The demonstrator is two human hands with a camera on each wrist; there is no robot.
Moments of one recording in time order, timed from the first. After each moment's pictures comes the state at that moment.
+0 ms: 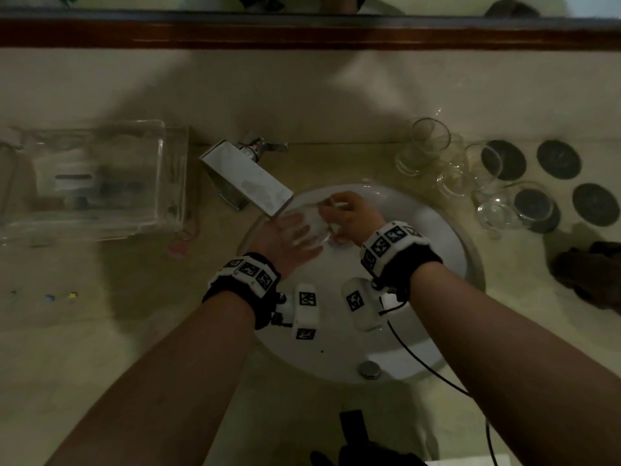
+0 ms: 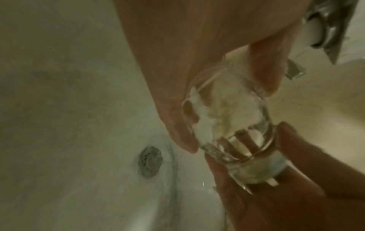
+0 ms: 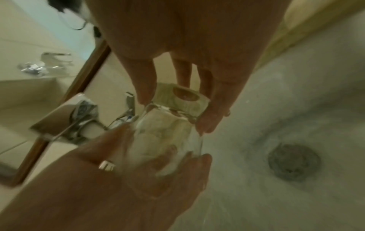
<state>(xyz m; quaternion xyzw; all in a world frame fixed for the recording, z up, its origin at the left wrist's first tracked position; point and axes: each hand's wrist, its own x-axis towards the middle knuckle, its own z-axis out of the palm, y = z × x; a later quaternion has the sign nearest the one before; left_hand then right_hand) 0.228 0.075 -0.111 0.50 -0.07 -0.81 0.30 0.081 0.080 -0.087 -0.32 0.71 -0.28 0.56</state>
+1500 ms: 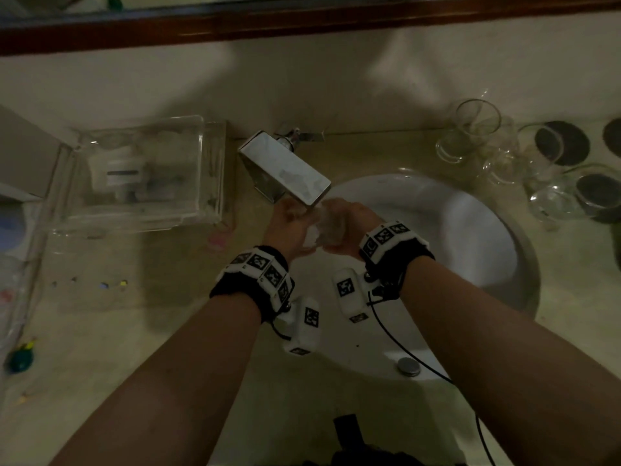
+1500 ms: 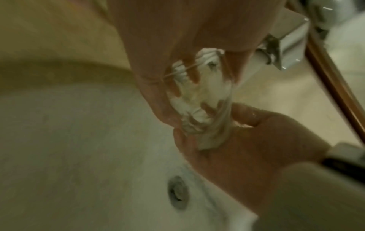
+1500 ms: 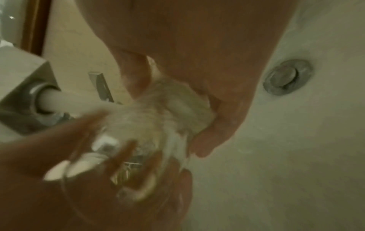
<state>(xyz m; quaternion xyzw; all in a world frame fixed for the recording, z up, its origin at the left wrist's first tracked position) 0.259 0.072 -0.104 0.63 -0.34 -0.64 0.26 0.130 0.070 -0.126 -0.13 0.63 -0.27 0.71</state>
